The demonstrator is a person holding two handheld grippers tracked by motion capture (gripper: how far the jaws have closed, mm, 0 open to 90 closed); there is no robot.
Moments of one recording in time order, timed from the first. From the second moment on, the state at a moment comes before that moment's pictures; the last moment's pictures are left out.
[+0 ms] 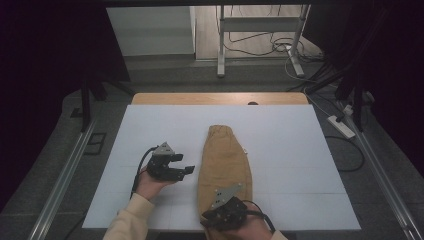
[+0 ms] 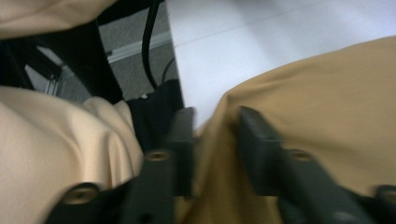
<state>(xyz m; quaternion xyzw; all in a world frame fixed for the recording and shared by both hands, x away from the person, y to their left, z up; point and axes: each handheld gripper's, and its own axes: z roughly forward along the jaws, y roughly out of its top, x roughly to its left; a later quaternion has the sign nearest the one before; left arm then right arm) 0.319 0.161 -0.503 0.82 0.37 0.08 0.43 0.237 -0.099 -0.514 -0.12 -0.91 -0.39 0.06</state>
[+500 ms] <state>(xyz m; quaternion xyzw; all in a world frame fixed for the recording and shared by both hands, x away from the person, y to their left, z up) 0.321 0.160 -0.503 0.82 0.37 0.07 0.43 0.284 -0.150 -0.497 -0.21 -0.88 -0.43 -0.03</state>
